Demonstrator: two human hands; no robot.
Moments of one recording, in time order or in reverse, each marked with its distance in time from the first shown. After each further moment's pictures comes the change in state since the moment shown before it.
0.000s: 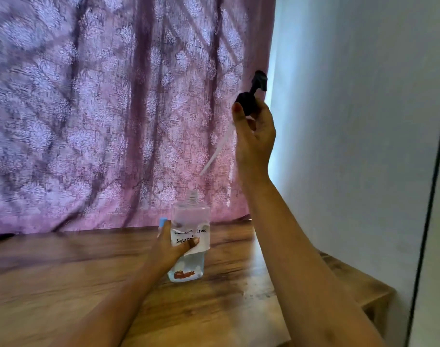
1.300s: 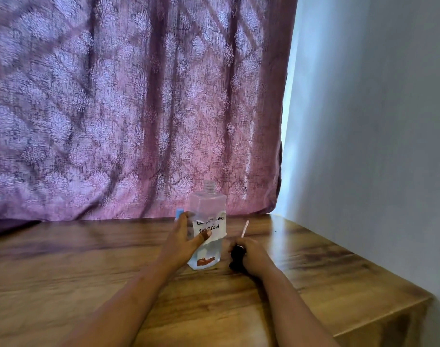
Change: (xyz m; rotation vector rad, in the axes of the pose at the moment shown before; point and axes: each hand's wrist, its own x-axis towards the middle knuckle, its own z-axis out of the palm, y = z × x) left_hand -0.001 -0.004 -0.001 0.257 0.036 0.001; right_hand -0.140 0.206 -0.137 -0.888 -0.837 0.507
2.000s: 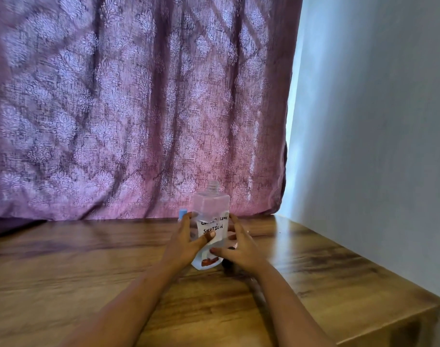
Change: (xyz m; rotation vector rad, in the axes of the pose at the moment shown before) left_hand 0.000 0.001 0.003 -0.010 0.023 -0.020; right_hand -0.003 -0.043 0.004 0.392 0.008 -0.174
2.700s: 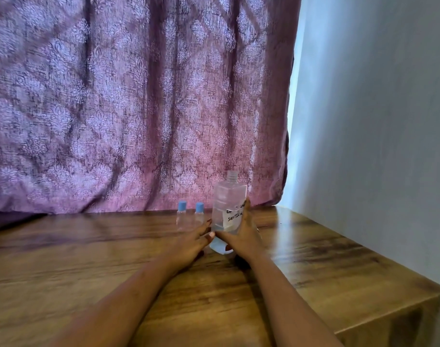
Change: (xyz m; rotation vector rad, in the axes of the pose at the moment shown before) left_hand -0.012 -0.001 0.007 0.000 -0.383 -0.159; right_hand 0.009 0.003 0.005 -0.208 0.232 0.212
